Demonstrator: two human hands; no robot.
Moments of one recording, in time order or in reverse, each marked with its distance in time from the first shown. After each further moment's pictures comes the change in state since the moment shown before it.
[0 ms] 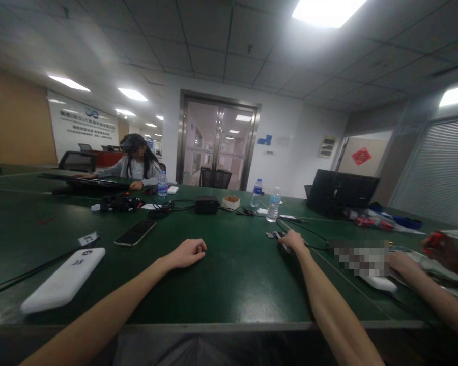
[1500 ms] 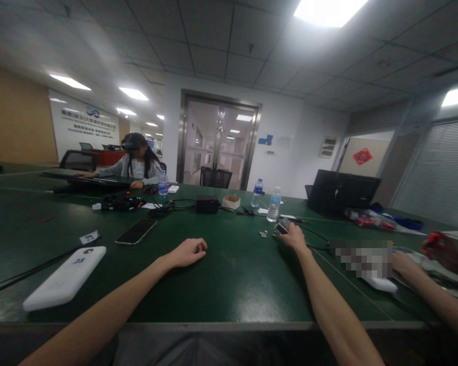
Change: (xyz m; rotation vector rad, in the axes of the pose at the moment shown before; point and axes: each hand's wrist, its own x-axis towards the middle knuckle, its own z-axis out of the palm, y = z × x) left_hand 0.001 -0.001 0.000 0.017 0.001 0.019; right_hand -0.011 -0.002 -0.009 0.061 0.262 -0.135
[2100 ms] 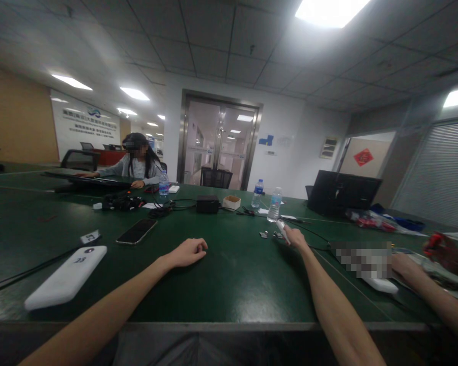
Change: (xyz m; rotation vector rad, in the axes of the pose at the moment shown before) left_hand 0.000 0.003 0.000 0.025 0.001 -0.012; right_hand 0.003 0.000 -0.008 0.354 -0.264 0.201
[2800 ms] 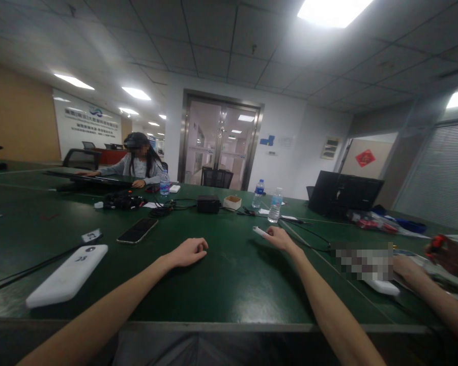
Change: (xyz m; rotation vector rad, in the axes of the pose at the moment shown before) left_hand 0.000 -0.003 0.000 -0.044 -0.003 -0.009; right_hand -0.034 -0.040 0.025 -0.297 -0.046 -0.511
